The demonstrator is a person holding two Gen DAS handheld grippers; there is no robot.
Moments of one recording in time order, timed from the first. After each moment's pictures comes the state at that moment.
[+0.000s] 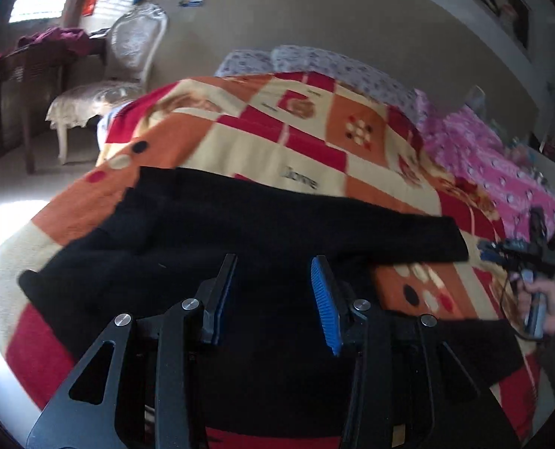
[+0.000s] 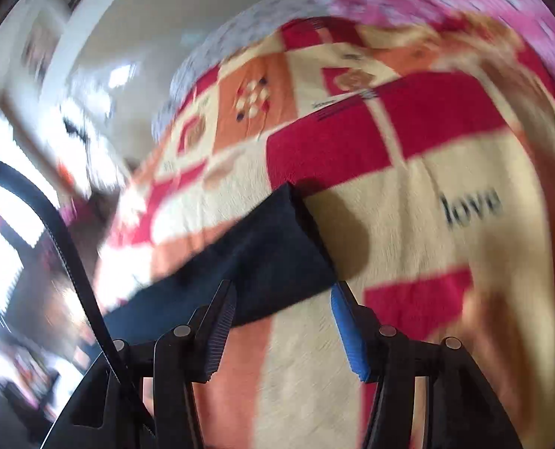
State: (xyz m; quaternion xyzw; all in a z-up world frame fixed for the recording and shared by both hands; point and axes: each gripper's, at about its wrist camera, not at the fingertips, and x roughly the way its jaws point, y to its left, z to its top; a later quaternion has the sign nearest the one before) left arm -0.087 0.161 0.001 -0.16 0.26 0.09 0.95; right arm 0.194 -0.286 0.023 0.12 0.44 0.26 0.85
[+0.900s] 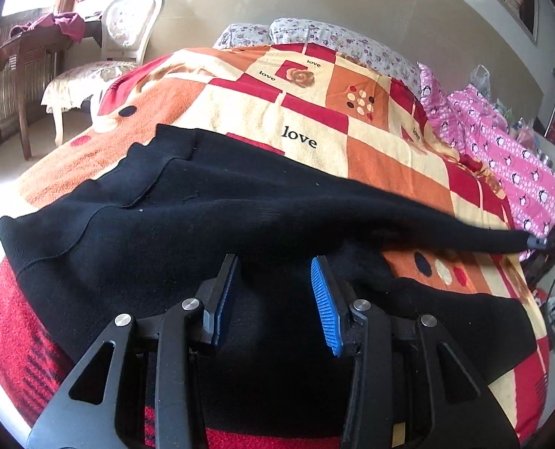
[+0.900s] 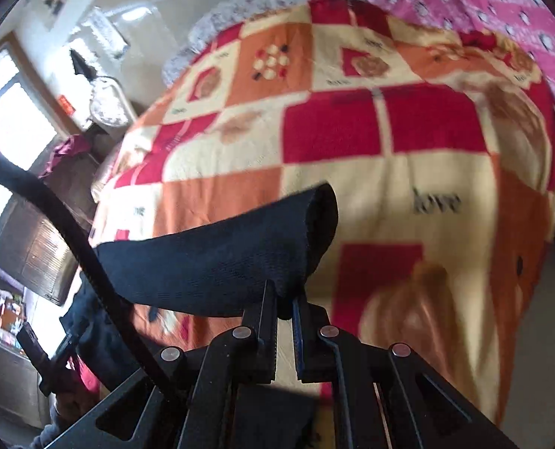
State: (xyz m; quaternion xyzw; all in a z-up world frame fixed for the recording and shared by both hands) left arm -0.075 0.164 -0.025 -0.18 0.31 0.09 0.93; right arm 0.149 -0.302 0.050 0.07 0.49 0.25 0.83
